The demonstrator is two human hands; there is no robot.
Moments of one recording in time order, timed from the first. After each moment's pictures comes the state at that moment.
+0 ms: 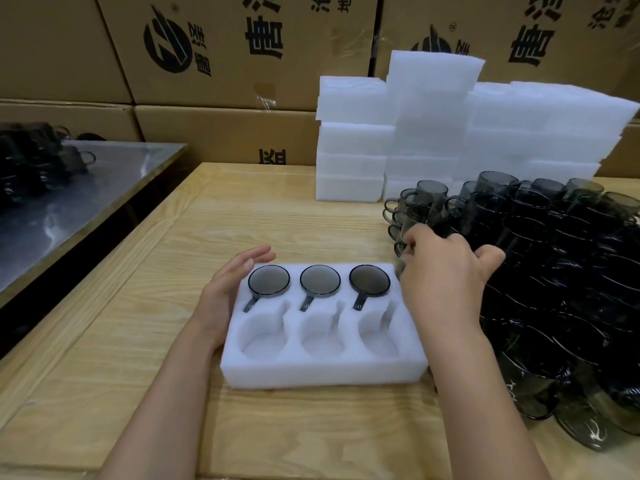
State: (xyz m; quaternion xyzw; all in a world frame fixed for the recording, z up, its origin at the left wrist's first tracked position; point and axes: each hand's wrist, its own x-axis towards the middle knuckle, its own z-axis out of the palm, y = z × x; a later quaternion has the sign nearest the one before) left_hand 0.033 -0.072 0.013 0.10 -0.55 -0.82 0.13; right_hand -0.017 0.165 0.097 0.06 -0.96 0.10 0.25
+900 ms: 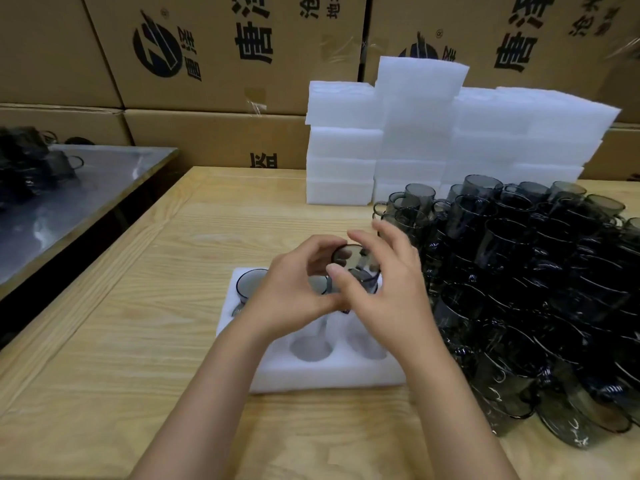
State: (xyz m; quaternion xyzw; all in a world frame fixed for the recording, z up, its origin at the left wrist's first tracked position) left_hand 0.019 0.012 0.060 -0.09 -0.81 -0.56 0.18; right_hand -0.003 0.156 0.078 0.26 -0.83 0.47 0.17
